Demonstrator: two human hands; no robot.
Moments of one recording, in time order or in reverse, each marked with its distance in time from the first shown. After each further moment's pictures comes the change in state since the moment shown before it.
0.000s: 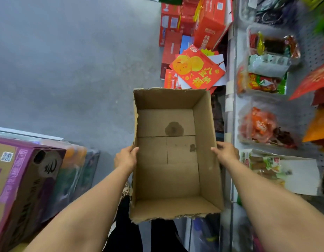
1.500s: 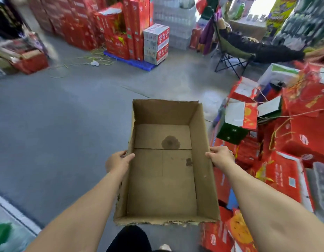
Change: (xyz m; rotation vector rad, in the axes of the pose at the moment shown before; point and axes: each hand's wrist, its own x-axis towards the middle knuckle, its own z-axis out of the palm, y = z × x) left_hand 0.352 0.148 -0.535 -0.558 0.471 -0.047; right_hand 0.117 -0.750 -0.028 -0.078 0.044 -0.536
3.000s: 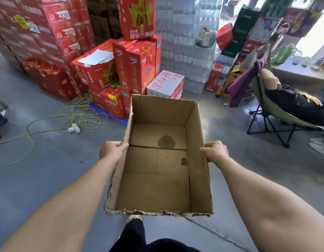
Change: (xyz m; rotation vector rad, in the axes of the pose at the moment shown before) left_hand 1.105 0.670 -0.044 0.016 0.013 0.045; right_hand 0.989 -0.810 0.060 0.020 -0.020 0.023
